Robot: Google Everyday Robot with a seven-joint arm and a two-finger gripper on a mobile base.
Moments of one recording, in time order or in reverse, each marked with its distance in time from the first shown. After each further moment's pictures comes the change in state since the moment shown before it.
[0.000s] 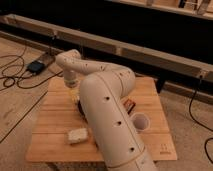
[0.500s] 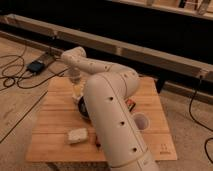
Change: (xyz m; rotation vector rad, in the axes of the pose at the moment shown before) arm 0.033 -0.033 -0.010 0.109 -0.008 -0.128
